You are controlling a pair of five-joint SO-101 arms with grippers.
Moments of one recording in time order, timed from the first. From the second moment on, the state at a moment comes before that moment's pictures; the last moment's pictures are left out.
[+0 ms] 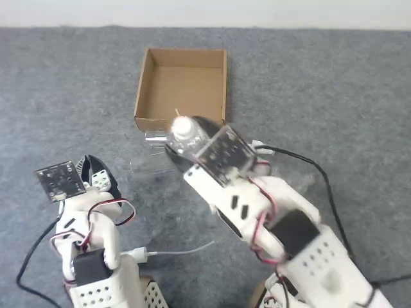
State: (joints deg) left arm -20.8 -103.5 89.0 51.9 11.2; right arm -45.0 -54.9 43.3 35.7 12.4
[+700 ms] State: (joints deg) left arm -20.8 -103.5 89.0 51.9 11.2; right arm -36.6 -10.6 19.8 20.0 12.4
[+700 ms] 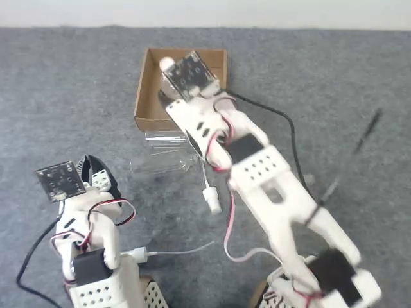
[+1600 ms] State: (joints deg) left arm -20.8 -103.5 89.0 51.9 11.2; right arm -34.4 39.7 -32.3 20.0 5.5
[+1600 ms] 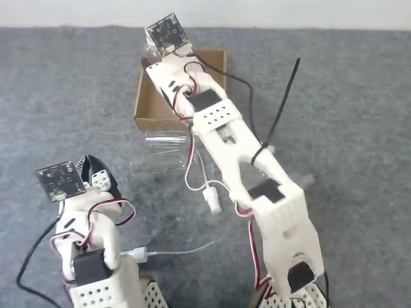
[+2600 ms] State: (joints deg) left arm -20.8 -103.5 89.0 51.9 11.2; right arm -33.9 82.6 -81.5 20.0 5.2
